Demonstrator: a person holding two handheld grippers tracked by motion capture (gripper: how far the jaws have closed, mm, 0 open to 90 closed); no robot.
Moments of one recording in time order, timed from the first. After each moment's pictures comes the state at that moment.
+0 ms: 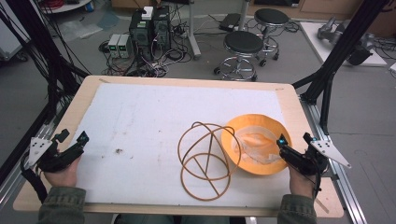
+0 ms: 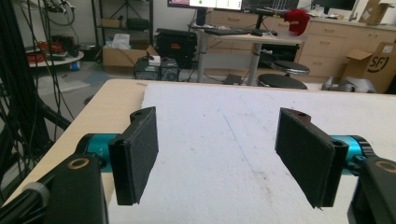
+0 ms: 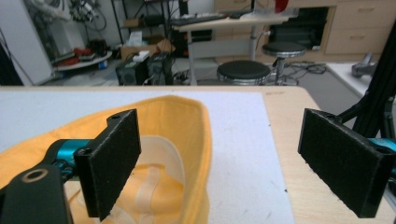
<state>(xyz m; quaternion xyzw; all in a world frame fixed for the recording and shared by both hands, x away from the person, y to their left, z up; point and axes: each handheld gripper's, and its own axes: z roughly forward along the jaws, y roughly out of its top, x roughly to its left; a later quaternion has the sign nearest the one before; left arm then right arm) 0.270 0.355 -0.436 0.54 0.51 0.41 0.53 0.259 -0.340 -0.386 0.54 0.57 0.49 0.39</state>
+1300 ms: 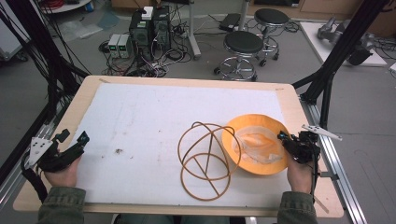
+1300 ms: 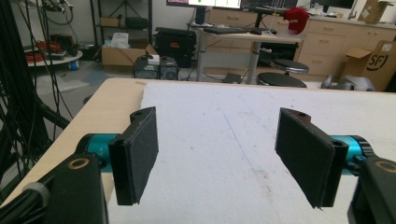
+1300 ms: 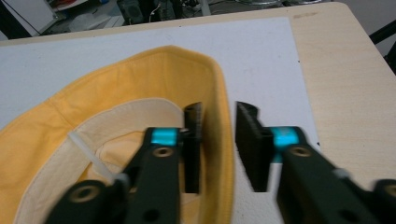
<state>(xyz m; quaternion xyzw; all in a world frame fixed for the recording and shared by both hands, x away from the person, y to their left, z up) 0.271 0.355 -0.437 0.54 0.51 0.41 0.53 0.294 -0.339 -0.375 0.62 0.62 0.42 0.26</state>
